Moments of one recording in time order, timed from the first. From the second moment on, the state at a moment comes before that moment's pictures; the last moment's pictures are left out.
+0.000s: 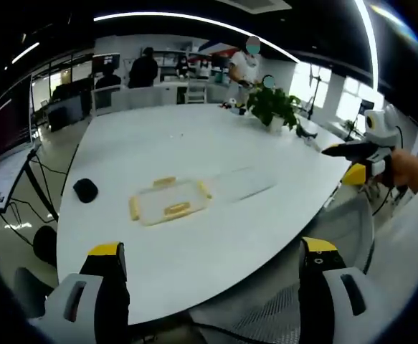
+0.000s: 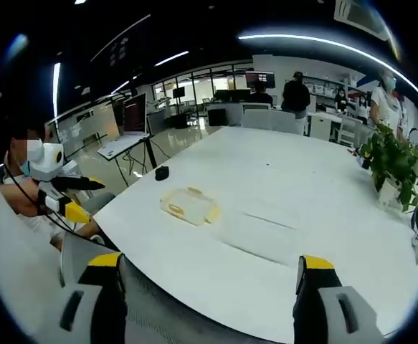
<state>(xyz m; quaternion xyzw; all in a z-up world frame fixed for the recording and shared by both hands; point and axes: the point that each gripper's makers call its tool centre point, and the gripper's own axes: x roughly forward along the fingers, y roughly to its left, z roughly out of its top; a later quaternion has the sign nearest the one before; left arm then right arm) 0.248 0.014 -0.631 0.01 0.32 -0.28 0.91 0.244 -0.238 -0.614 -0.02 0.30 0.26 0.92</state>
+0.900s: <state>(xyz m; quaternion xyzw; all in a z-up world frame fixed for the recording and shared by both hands) 0.249 0.014 -0.634 0.01 0.32 -0.28 0.91 0.243 -0.237 -0.617 -0.01 0.30 0.26 0.92</state>
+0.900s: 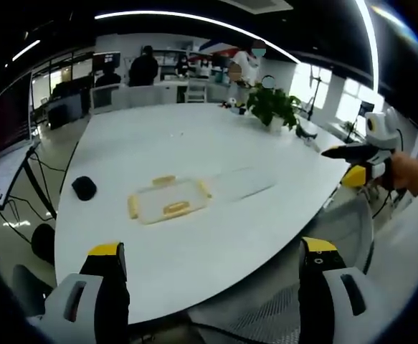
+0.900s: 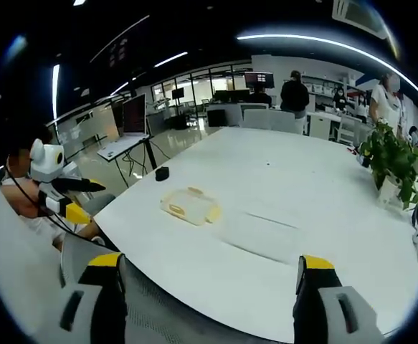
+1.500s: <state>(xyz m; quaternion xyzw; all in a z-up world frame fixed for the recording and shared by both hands) 0.252 0.015 -0.633 0.00 0.32 -0.28 0.91 0.245 -0.237 -0.616 -0.02 0.31 0.26 0.92</state>
